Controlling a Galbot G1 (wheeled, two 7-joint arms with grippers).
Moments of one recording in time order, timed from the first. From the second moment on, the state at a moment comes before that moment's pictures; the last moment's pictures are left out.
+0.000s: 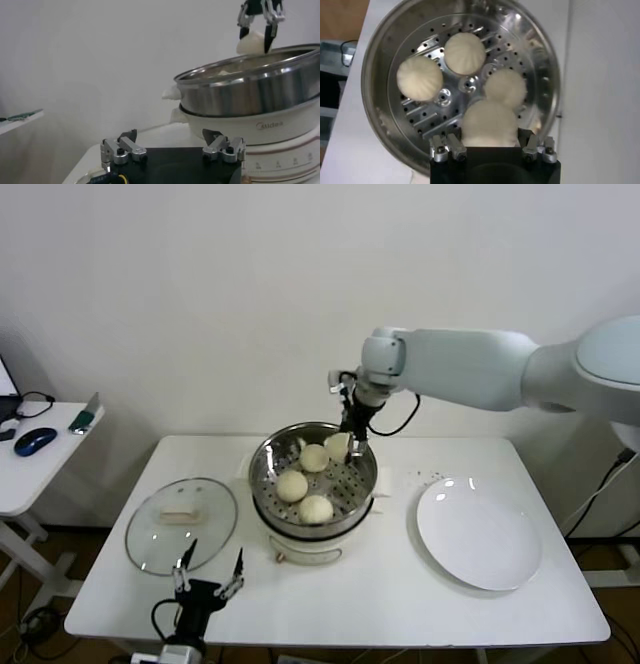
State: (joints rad) left arm 1.69 -1.40 -0.50 -1.98 0.12 -0.09 -0.09; right arm 0.77 1.33 -1.74 1.07 0.92 -0.35 -0.91
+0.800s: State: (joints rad) left arm 1.68 -1.38 -0.51 -1.96 0.10 -0.10 -0.09; right arm 0.68 1.39 -1.79 1.02 0.90 -0.35 -0.89
